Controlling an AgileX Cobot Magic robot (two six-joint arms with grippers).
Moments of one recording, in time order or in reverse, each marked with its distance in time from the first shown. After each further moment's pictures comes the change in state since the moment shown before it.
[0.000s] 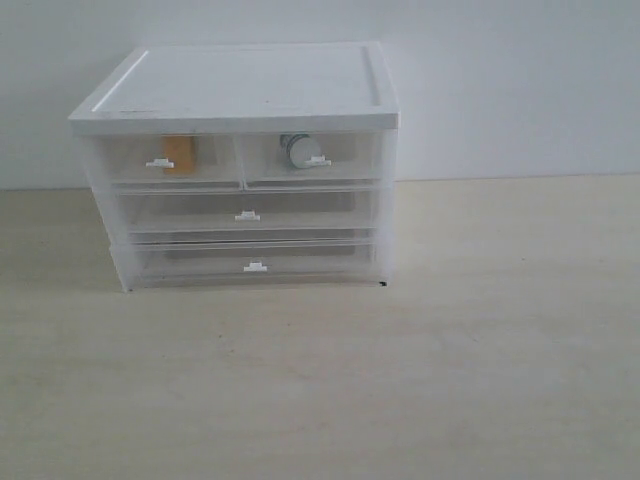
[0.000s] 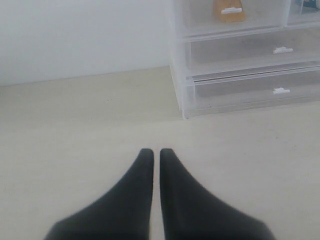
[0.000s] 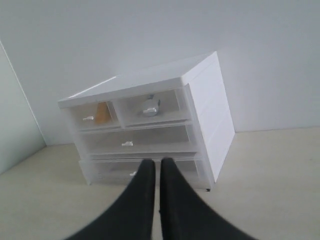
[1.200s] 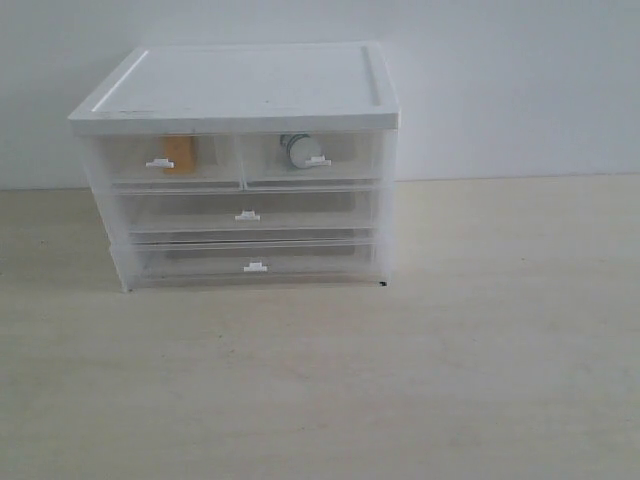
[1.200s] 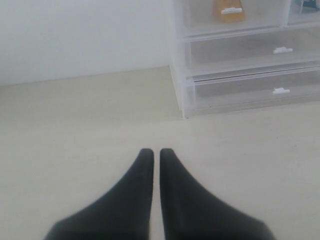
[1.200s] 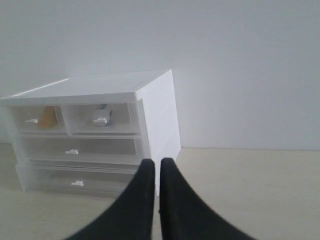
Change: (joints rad) left arm 0.000 0.000 0.000 0.000 0.000 0.000; right arm 0.000 0.037 -0.051 -0.518 0.141 0.338
